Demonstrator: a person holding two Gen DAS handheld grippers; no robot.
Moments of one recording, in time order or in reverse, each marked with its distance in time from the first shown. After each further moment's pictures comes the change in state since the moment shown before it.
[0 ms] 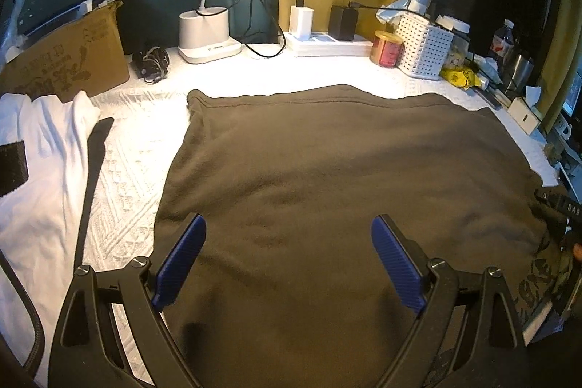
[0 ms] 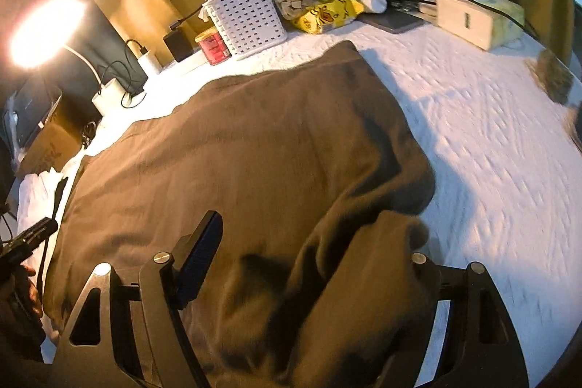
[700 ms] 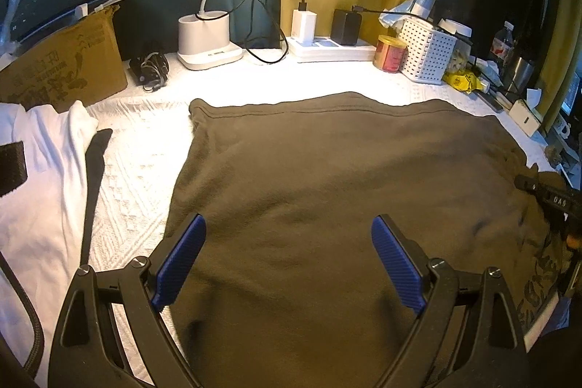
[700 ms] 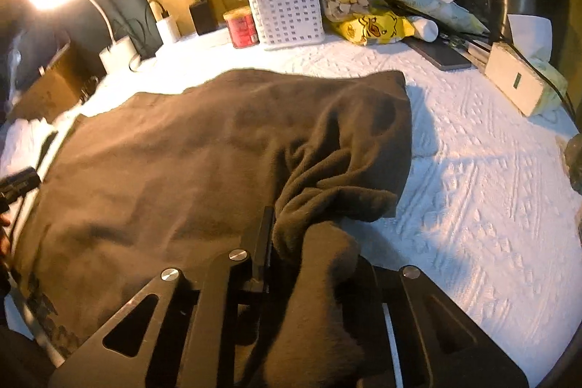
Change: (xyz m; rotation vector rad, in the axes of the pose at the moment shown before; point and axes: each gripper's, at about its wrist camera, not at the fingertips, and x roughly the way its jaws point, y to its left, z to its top) left arm 0.004 0.013 0.008 0.012 -0.017 -0.016; right arm 0.017 0.029 0.020 -0.206 0.021 -0.013
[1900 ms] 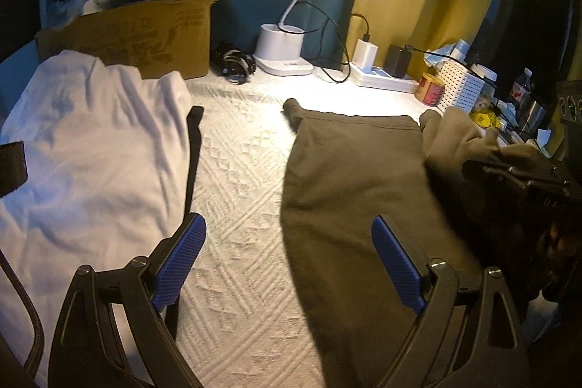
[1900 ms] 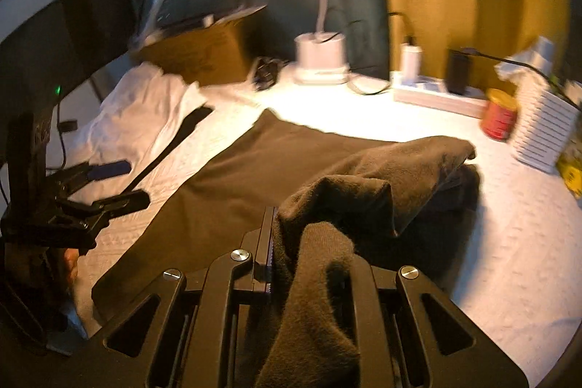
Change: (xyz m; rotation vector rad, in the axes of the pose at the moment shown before) left arm -0.043 0.082 -0.035 -0.143 -0.095 0.042; right arm 0.036 0.251 0.028 -0.442 0.013 0.386
